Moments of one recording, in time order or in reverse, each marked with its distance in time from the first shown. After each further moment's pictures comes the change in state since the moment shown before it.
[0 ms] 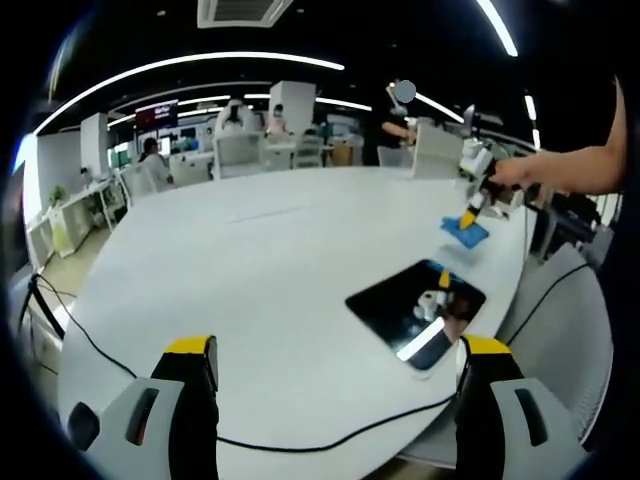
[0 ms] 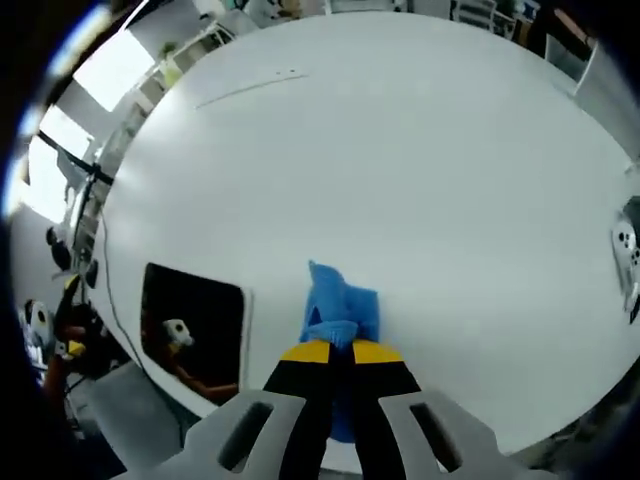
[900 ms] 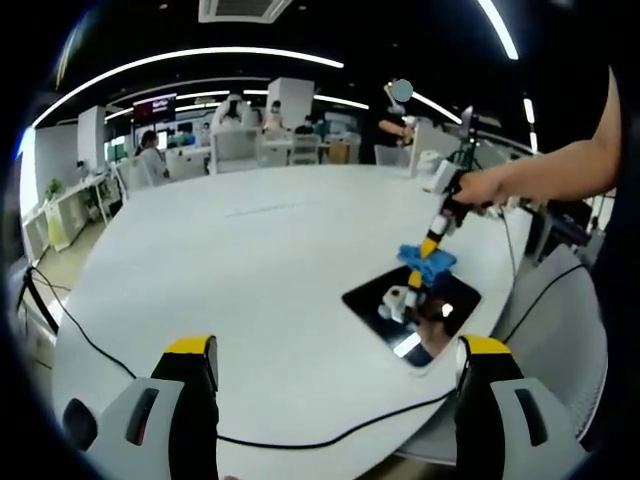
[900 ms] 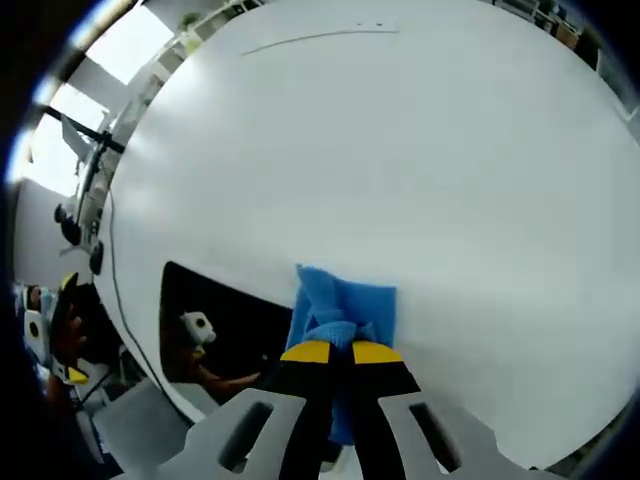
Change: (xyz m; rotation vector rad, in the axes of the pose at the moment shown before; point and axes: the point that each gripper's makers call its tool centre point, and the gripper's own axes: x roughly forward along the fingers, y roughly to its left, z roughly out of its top) left arm 0.001 0.001 -0.005 -0.024 0.007 -0.026; right arm 0.072 0.134 0.016 -0.092 0.090 0.084
